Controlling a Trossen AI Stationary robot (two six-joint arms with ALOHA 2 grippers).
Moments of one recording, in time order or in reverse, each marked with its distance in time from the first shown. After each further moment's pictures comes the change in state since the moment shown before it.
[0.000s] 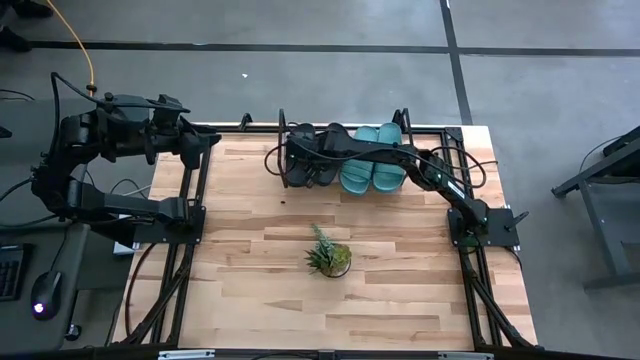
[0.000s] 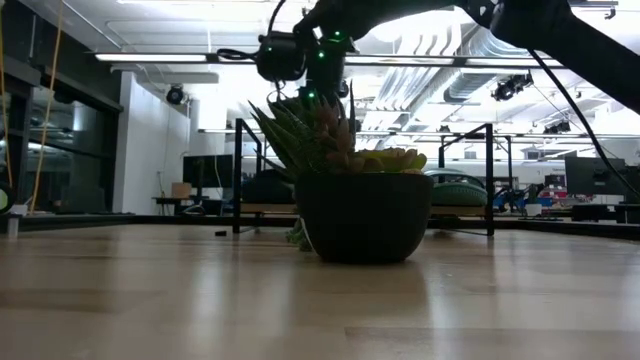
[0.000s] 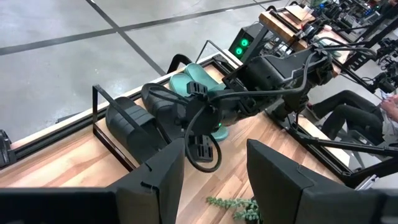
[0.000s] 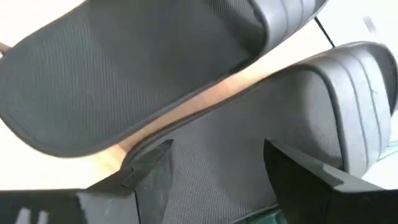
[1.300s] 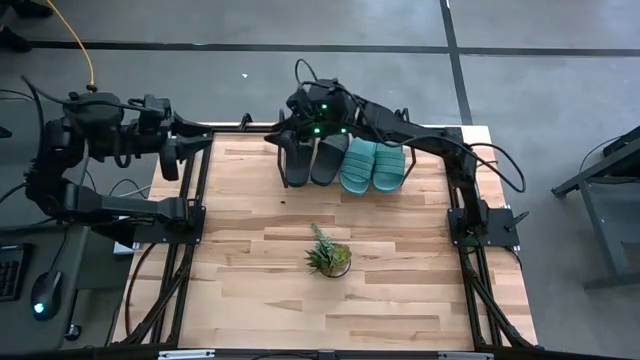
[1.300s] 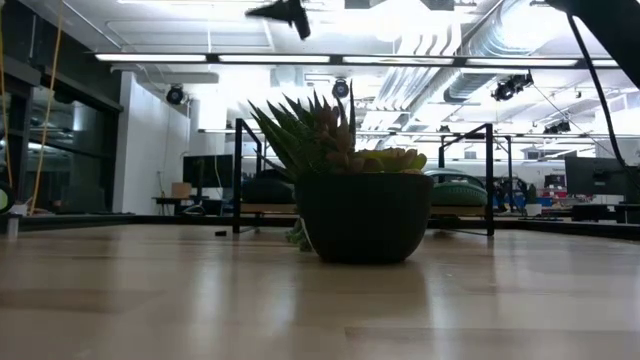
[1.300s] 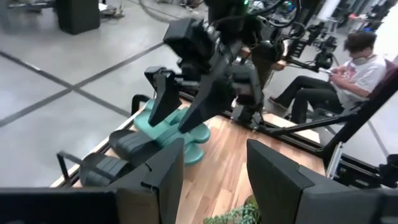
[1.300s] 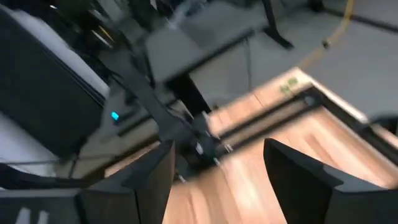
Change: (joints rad) left arm 0.000 -0.057 0.000 0.130 0.156 0.295; right arm -0.024 -0.300 0.001 0.678 -0.574 0.052
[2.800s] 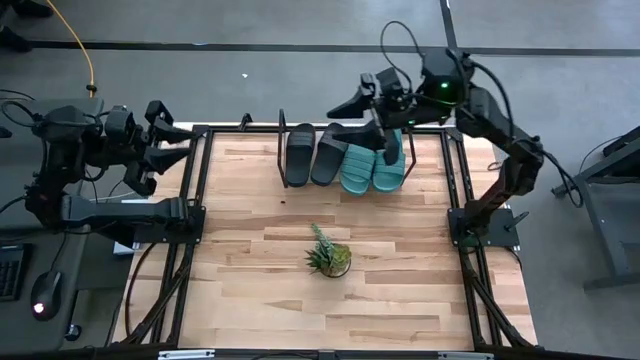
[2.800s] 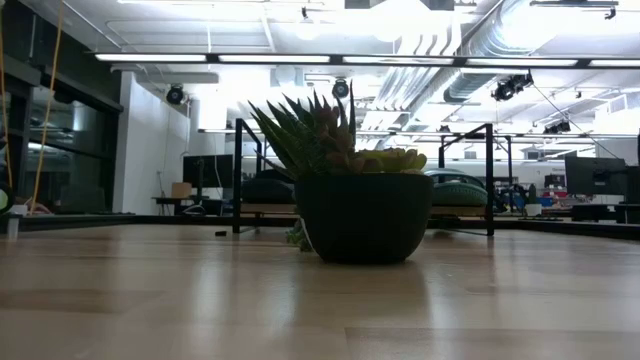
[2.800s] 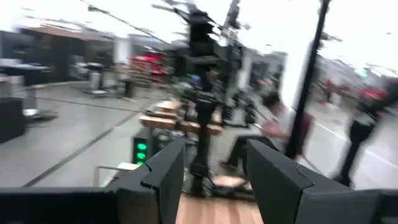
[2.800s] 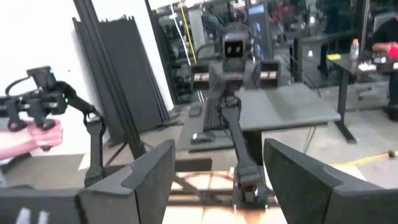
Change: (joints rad) left arm 0.000 -0.227 -0.283 0.477 0.247 0.114; right arm 0.077 -0.427 0.000 -0.124 -0.188 -0.252
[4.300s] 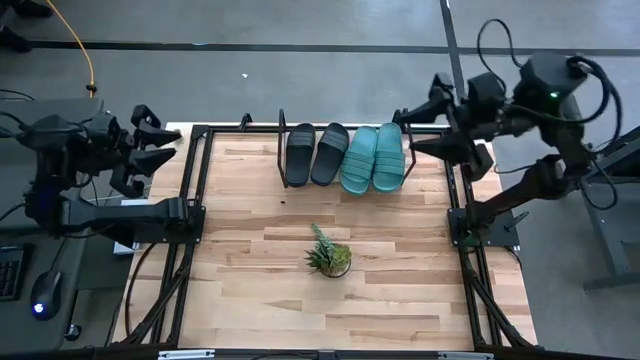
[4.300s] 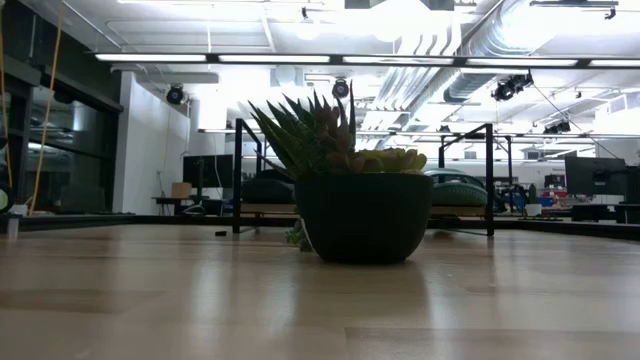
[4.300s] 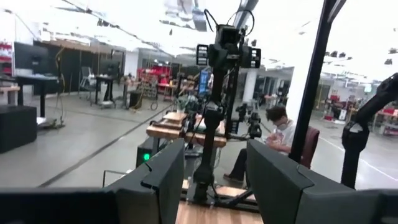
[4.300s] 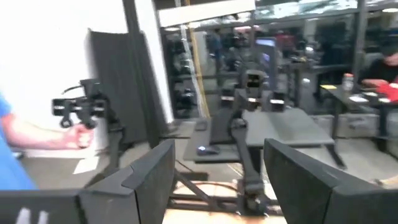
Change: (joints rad) left arm 0.000 -0.113 -0.054 -0.002 -0.051 -0.024; right arm 0.139 -0.252 -0.007 -0.169 0.144 -0.061
